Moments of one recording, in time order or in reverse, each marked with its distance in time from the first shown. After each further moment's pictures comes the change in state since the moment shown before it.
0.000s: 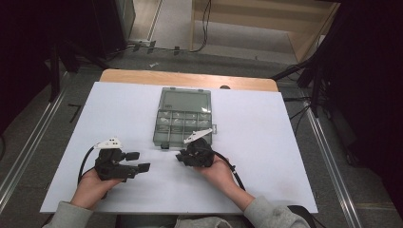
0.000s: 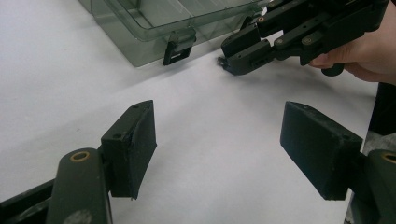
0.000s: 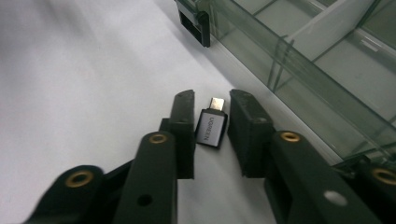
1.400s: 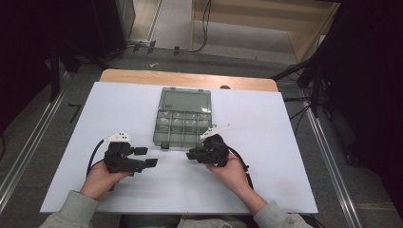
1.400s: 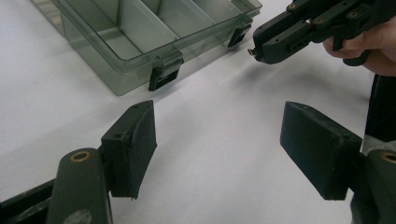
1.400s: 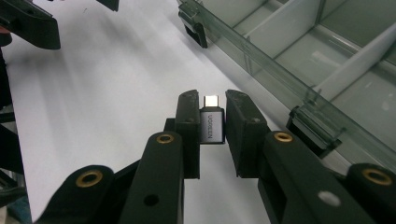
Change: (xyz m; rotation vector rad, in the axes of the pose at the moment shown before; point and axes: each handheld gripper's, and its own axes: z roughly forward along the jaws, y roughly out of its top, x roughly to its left) left arm 0.001 0.019 0.020 0.016 -0.051 0.035; right arm -0.020 -0.009 -0.044 -0.038 0.108 0.073
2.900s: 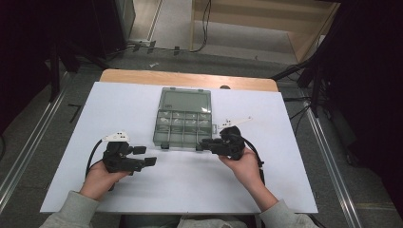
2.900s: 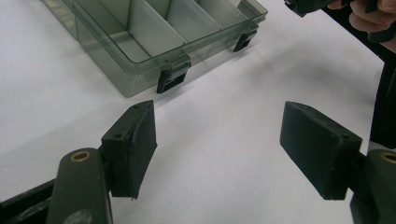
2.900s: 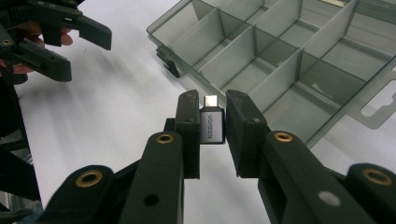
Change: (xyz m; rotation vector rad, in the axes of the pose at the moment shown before) left arm 0.001 -0.002 -0.004 -0.025 0.021 -0.013; right arm -0.018 0.004 -0.046 -0.100 -0.034 0.054
